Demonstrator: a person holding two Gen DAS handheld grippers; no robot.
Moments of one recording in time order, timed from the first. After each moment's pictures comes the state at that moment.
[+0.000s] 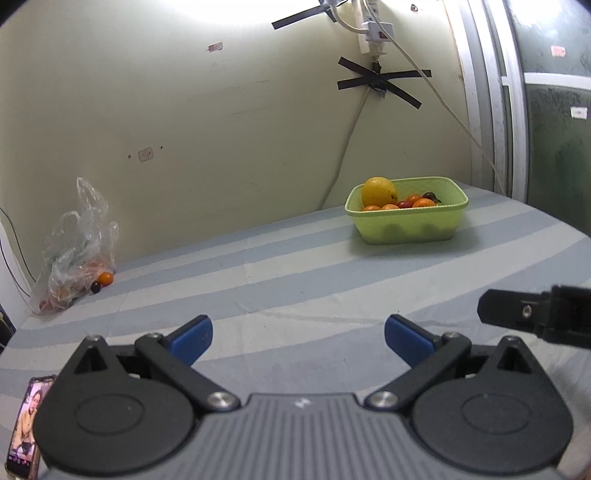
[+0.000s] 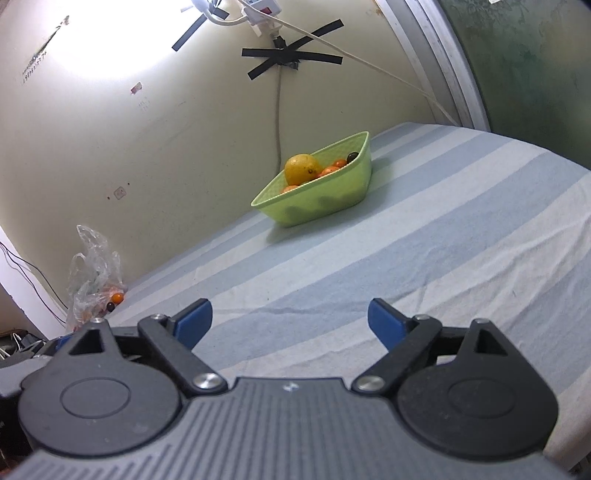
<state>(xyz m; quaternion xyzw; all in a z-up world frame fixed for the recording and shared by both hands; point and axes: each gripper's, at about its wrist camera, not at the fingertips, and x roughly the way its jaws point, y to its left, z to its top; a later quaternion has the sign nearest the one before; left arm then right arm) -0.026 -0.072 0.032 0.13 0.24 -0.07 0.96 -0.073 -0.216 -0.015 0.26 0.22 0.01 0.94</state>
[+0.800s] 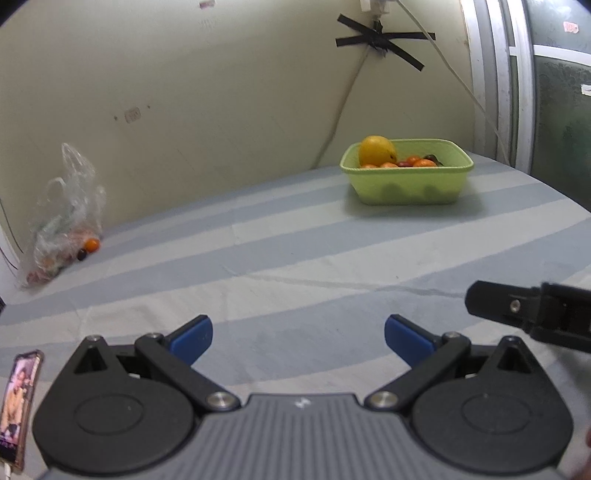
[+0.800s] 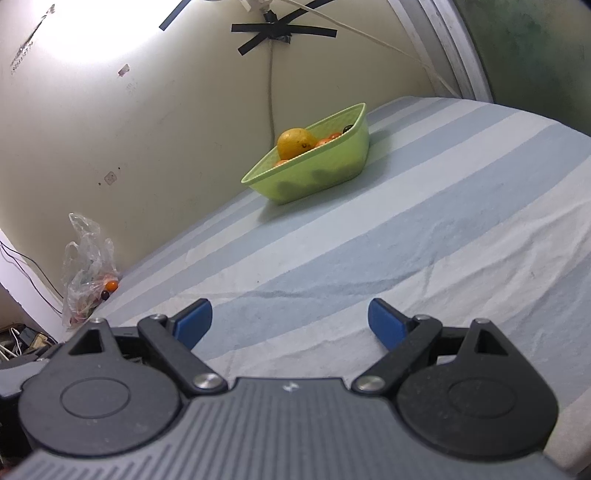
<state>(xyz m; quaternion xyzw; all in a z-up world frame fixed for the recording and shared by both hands) -0.007 -0.072 0.016 0.11 0.31 -0.08 0.94 -0.060 -0.216 -0.029 0.27 0.25 0.01 0.93</state>
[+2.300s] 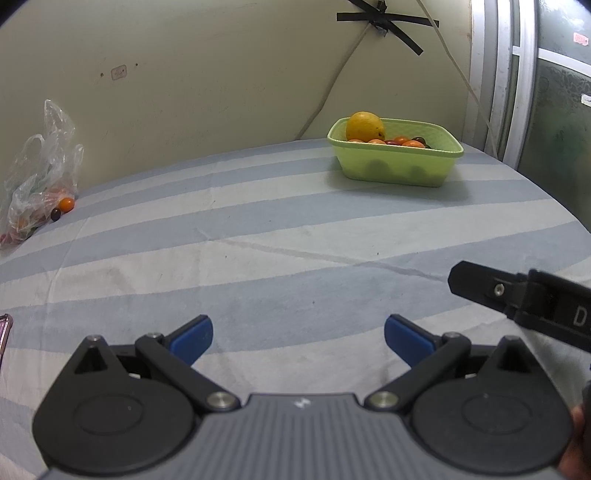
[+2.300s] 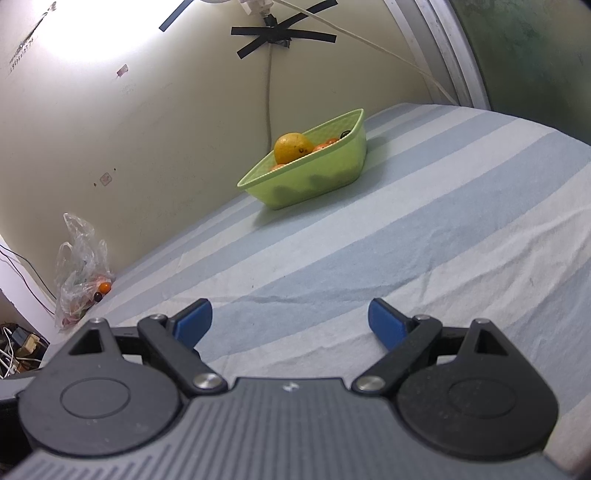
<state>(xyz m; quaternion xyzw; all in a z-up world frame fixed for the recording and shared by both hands) -0.004 -0.068 0.007 0.07 0.36 -0.10 0.92 -0.057 -0.213 -0.030 0.26 0.25 0.00 0.93</state>
